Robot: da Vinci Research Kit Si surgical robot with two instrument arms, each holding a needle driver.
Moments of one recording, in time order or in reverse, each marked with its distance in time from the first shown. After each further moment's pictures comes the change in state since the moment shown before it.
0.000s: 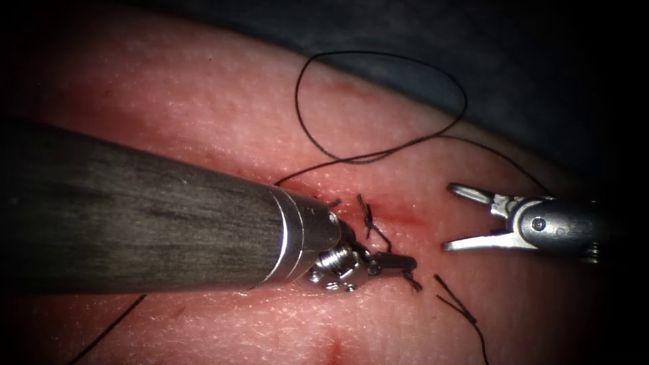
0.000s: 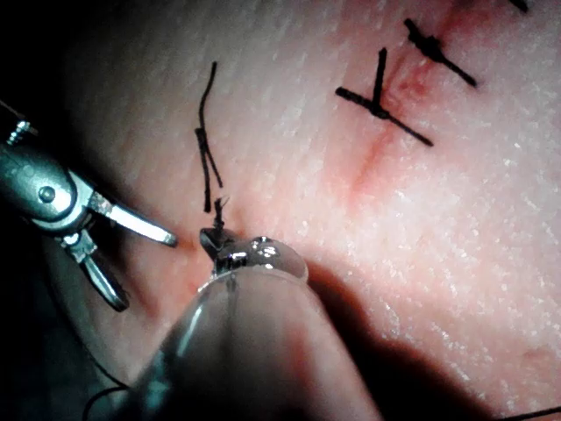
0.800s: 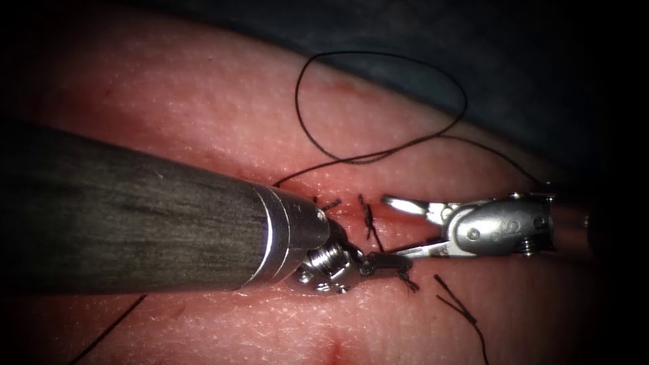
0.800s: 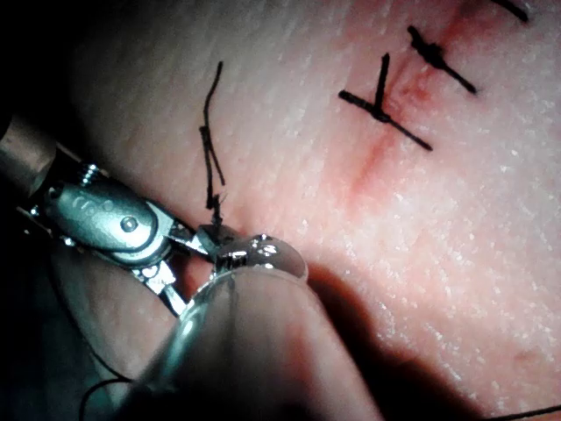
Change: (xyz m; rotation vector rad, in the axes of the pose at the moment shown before) right arm -0.001 -0.002 0.007 0.088 0.131 -0.098; left arm 0.000 -0.001 -0.001 0.021 0.005 -0.036
